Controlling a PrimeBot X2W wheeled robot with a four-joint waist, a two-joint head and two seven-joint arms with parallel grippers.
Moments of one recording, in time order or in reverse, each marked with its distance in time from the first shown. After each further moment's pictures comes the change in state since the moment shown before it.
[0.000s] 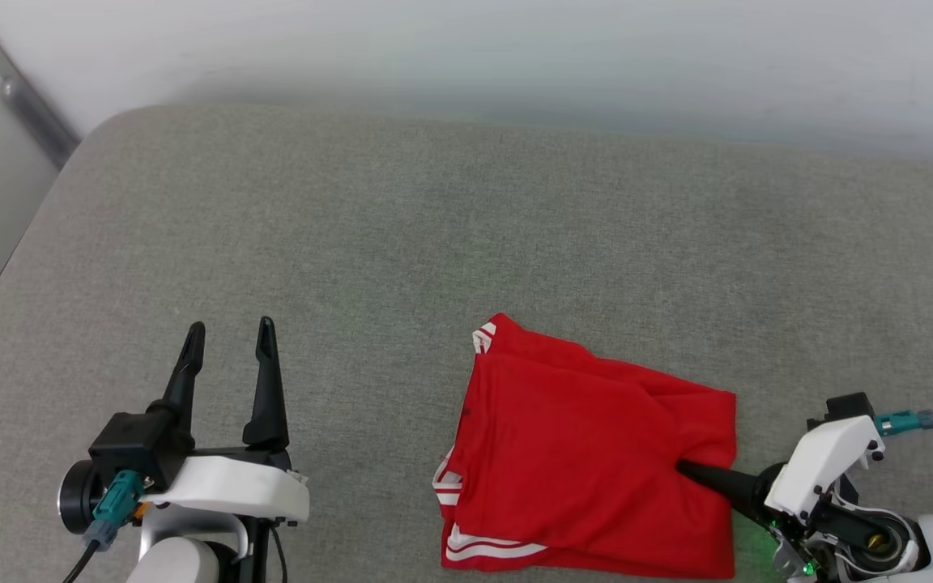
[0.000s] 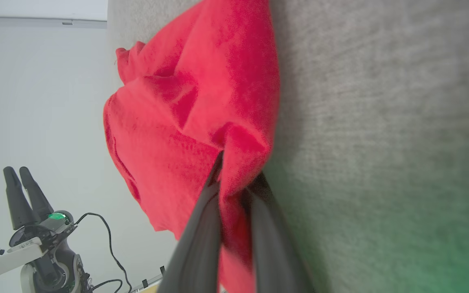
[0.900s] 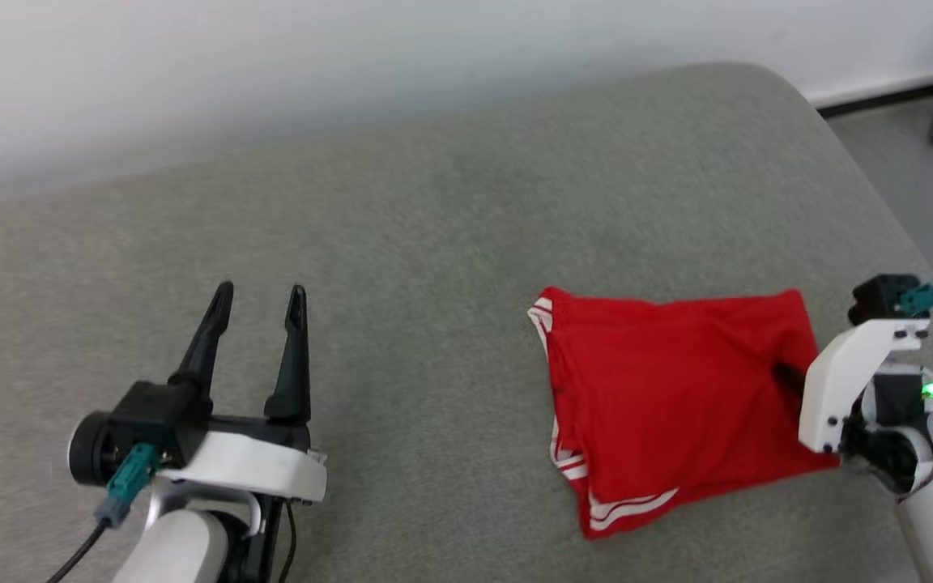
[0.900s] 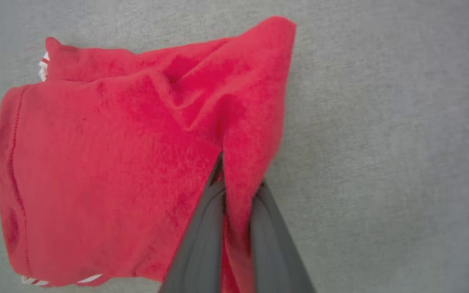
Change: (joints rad) left arm -0.047 0.028 -0.047 -0.051 0.040 -0.027 0.028; right arm -0.167 -0.219 0.270 -0.002 -0.488 0.000 -0.269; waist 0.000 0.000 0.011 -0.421
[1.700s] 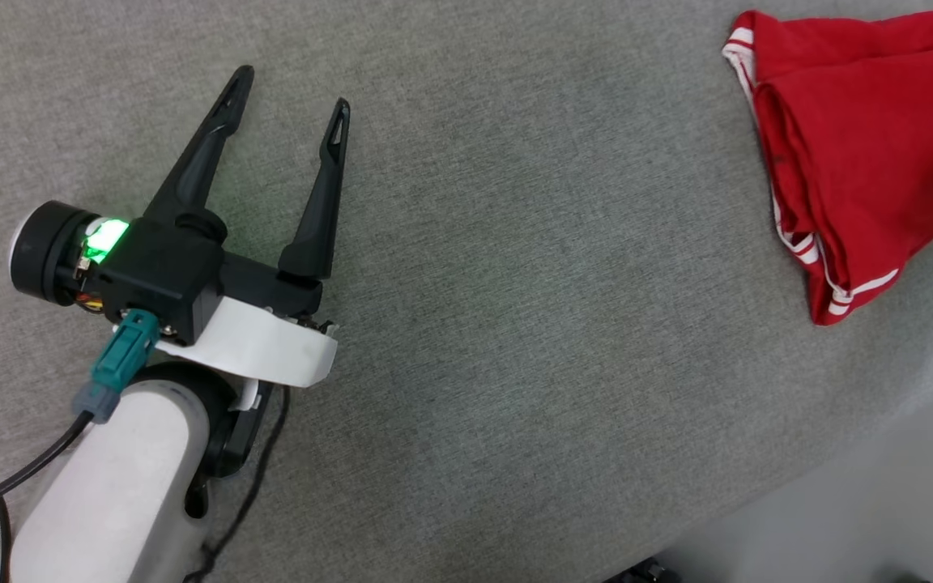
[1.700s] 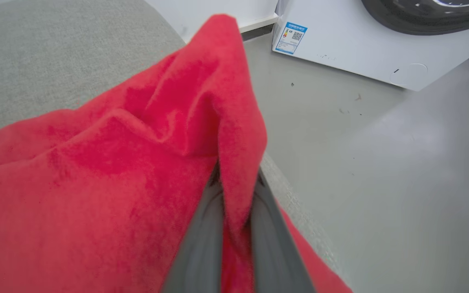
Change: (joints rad) left arm -0.337 0.113 -0.080 -0.189 0.144 -0.062 0.206; right arm -0.469 -0.094 -0.232 0.438 -0.123 0.000 -0.582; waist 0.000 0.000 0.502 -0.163
